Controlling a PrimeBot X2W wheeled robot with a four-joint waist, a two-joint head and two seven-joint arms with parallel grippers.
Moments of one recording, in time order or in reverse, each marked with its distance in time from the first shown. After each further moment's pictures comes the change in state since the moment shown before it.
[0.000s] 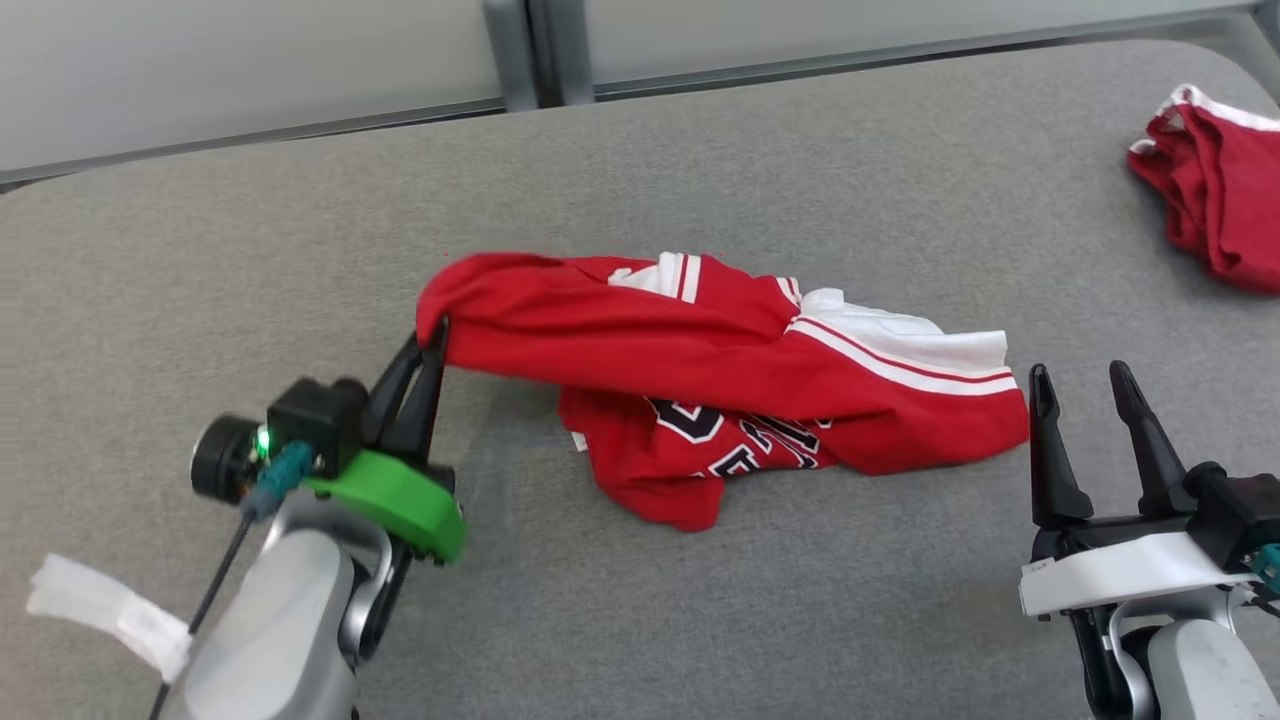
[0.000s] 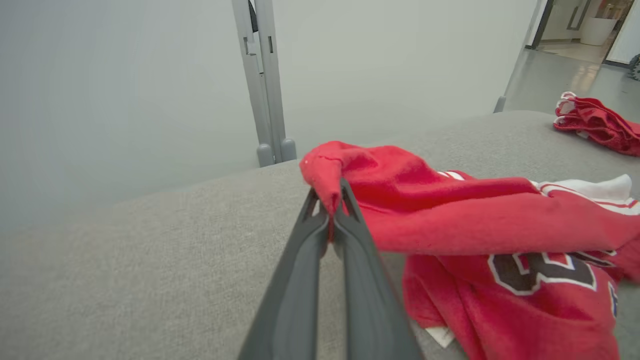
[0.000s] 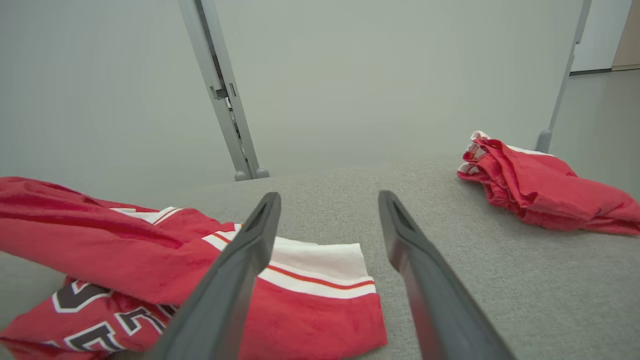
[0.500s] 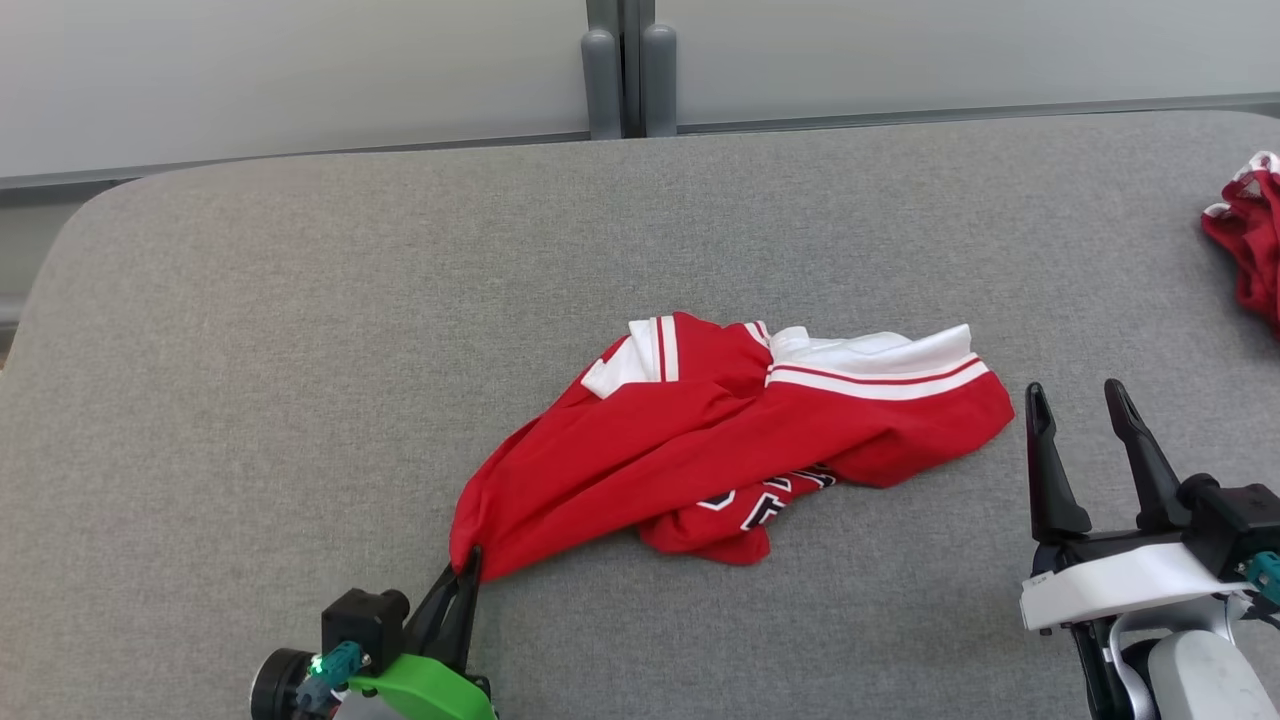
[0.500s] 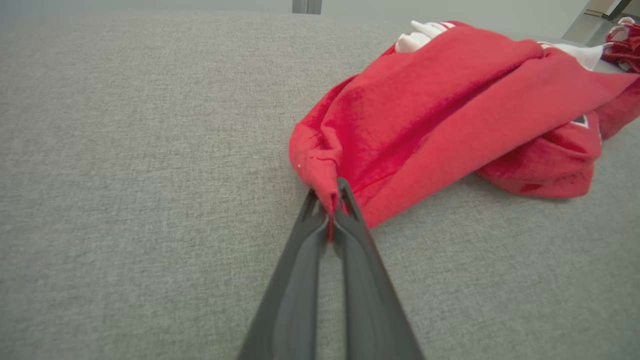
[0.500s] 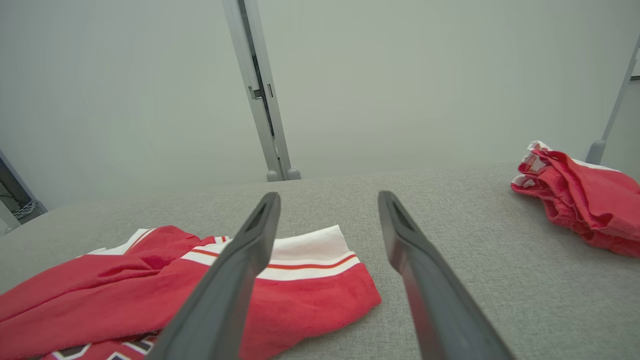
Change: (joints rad) left arm 0.349 -0.058 0.021 0.005 -0.024 0.018 0.000; right arm 0.012 -0.013 0.009 0.032 0.006 0.000 0.000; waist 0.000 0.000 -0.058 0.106
